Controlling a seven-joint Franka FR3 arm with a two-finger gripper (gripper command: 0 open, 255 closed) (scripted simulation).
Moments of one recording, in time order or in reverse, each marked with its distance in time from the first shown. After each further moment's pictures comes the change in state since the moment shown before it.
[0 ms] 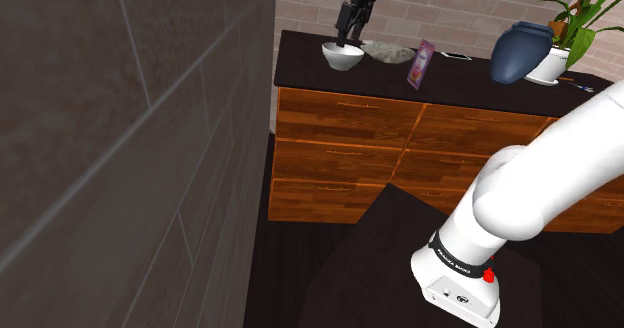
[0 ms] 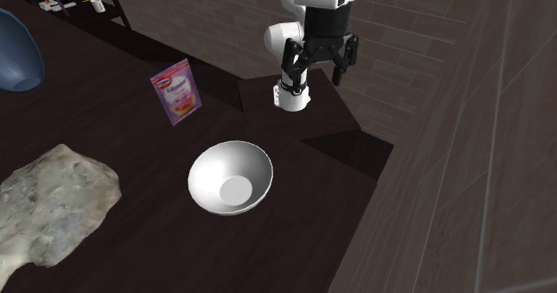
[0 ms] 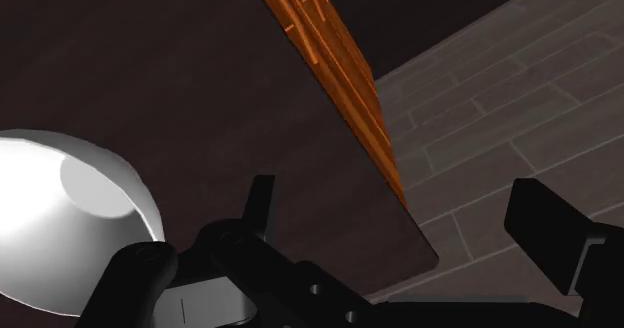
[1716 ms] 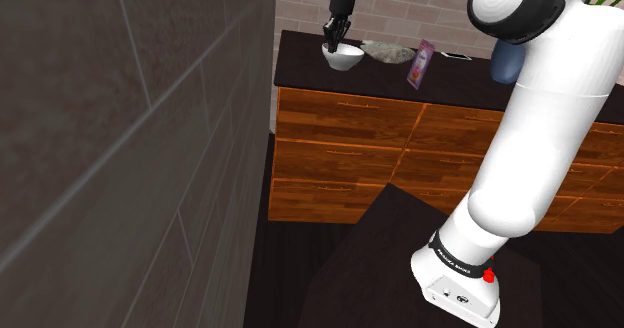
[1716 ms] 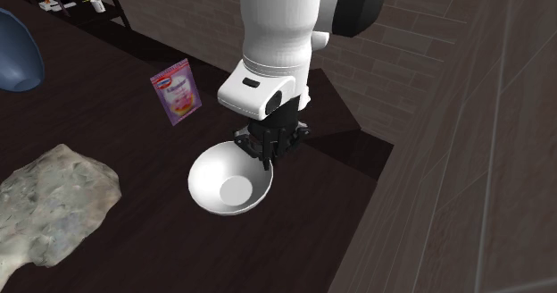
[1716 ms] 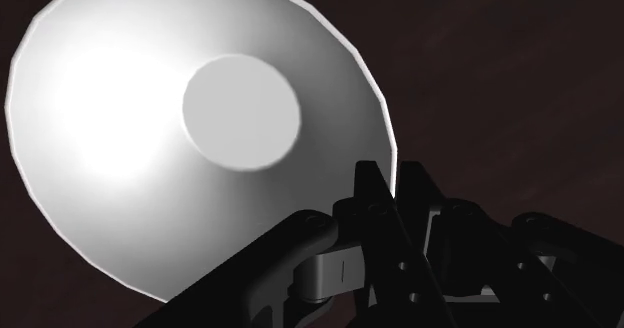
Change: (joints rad) arm -0.094 0.516 -0.108 0.451 0.075 0.022 -0.105
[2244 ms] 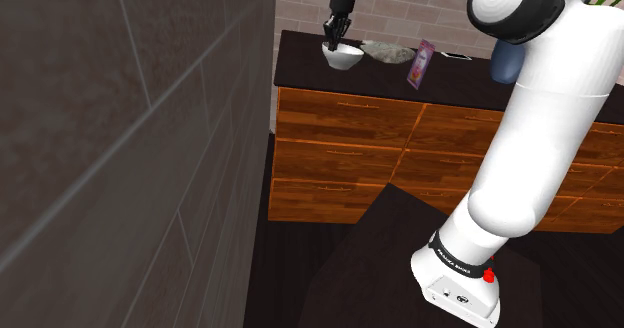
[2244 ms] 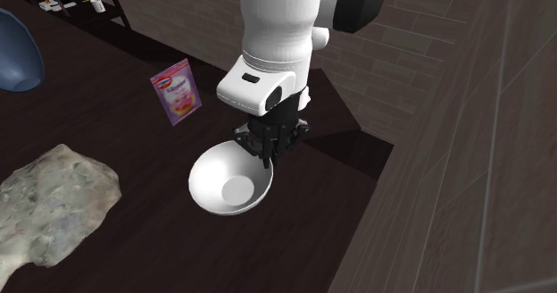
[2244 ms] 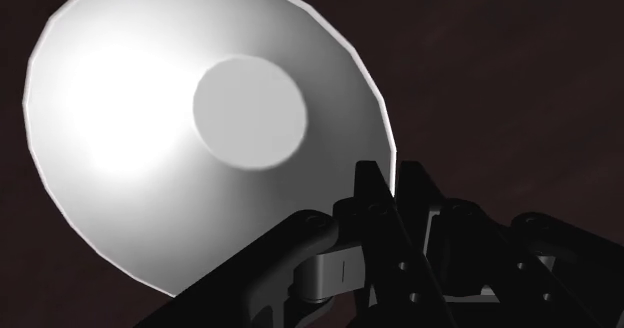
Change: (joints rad) arm 0.000 0.001 0.000 0.018 0.000 -0.017 0.000
